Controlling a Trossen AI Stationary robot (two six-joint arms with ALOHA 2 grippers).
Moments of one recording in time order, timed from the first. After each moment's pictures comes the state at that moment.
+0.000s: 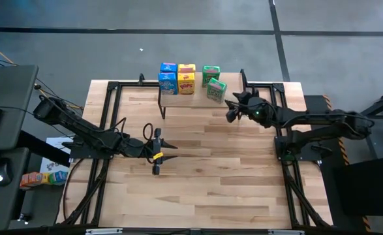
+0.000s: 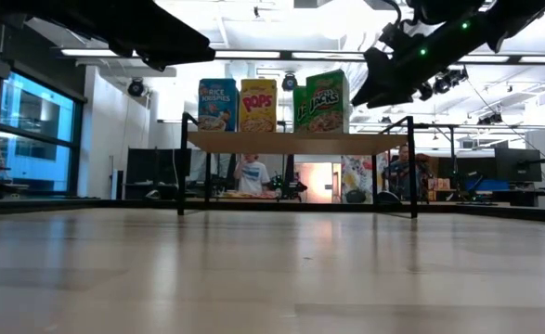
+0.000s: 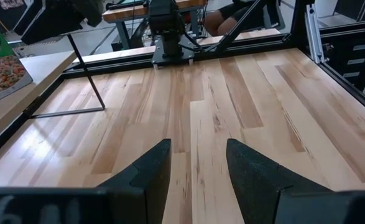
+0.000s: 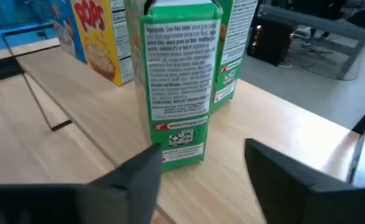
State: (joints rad) left arm -0.37 1.22 0.53 0.39 -0.41 0.04; right arm -0.25 1.07 0.61 0.09 0.54 0.16
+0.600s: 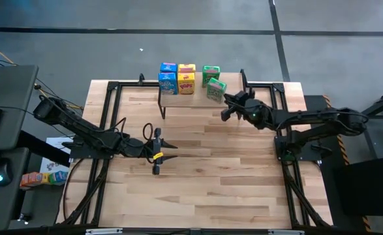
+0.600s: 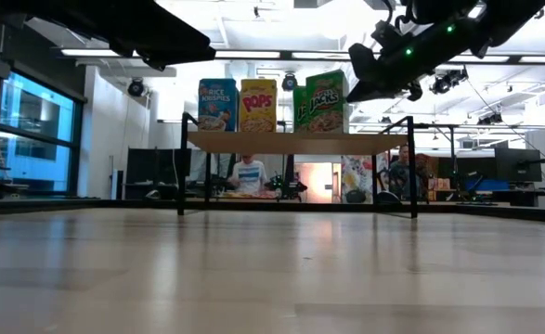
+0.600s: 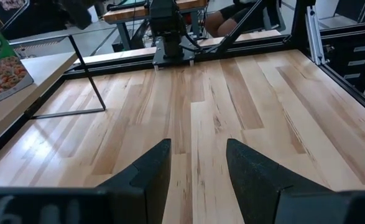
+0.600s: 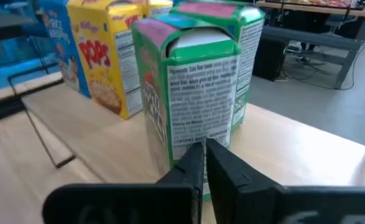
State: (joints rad) left arm -0.37 1.22 0.53 0.39 -0.41 0.04; right arm -0.21 1.17 0.61 0.30 0.63 0.18
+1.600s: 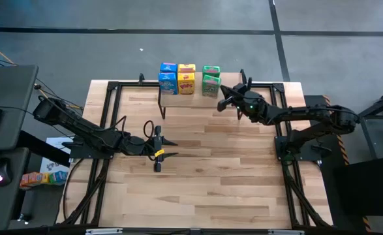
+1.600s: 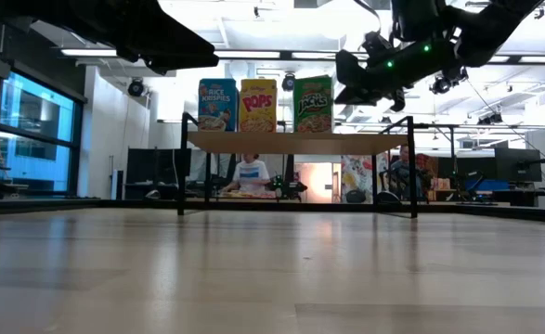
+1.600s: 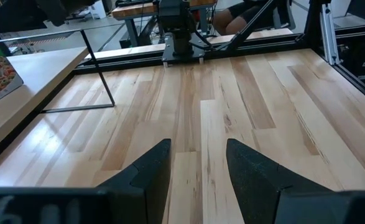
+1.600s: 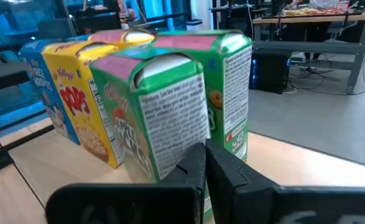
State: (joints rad) left arm -0.33 1.22 0.53 0.39 -0.41 0.03; right arm -0.34 1.31 0.61 0.58 0.51 0.18
